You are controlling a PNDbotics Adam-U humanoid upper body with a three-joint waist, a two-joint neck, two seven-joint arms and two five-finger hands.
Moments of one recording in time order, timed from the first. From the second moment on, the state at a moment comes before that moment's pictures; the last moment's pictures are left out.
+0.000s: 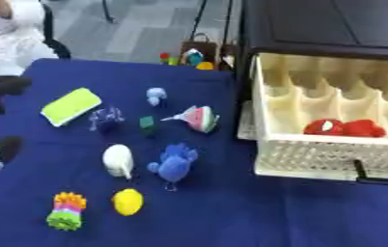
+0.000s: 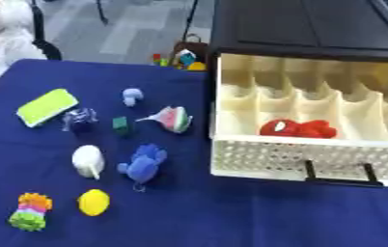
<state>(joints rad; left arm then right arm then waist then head) 0.02 0.99 0.11 -1.99 -0.50 -0.35 -0.04 -0.40 -0.48 -0.24 -1.99 0.40 -0.51 -0.72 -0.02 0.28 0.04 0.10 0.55</state>
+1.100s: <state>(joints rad) 0.05 1.06 -0.04 -1.99 -0.61 -0.18 -0.37 -0.39 -0.48 -0.24 -1.99 0.40 -0.51 -0.73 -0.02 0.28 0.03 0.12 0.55</state>
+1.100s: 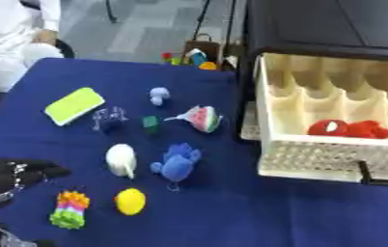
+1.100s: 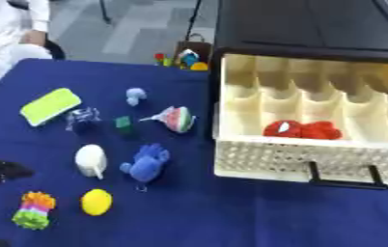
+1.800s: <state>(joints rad) -0.02 1.09 -0.03 -1.99 -0.54 -0.14 -0.58 -0.38 -0.48 -0.24 -1.99 0.40 -0.50 -0.73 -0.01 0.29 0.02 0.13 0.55</state>
